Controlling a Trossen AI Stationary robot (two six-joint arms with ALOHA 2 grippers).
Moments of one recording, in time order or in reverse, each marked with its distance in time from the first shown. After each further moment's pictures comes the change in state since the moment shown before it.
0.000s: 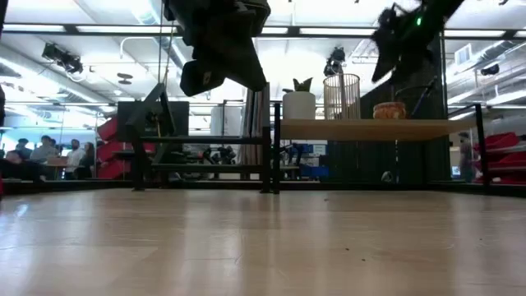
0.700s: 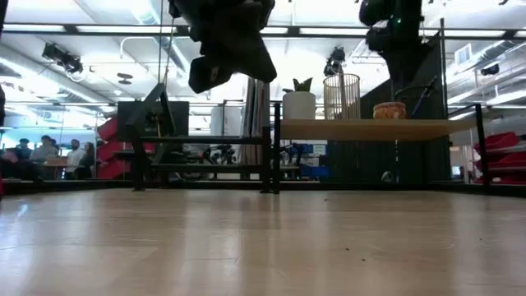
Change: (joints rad) left arm 0.002 0.000 0.004 0.054 0.000 0.022; right arm -0.325 0.526 0.626 -0.741 -0.194 -0.090
